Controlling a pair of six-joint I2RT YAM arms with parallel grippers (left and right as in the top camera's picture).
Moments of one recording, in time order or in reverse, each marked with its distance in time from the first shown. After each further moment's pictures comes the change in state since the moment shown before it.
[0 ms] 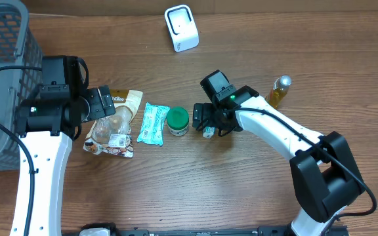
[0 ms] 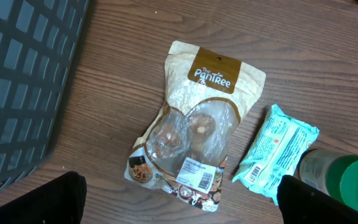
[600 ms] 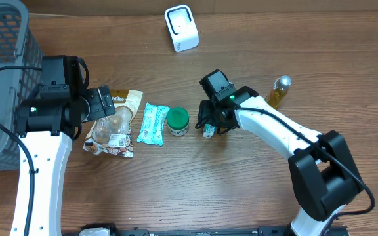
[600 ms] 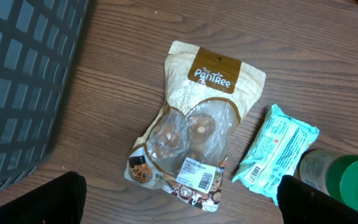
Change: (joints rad) left arm 0.000 0.000 0.000 0.000 0.000 0.000; right arm 0.000 0.015 -0.002 0.033 0.036 0.061
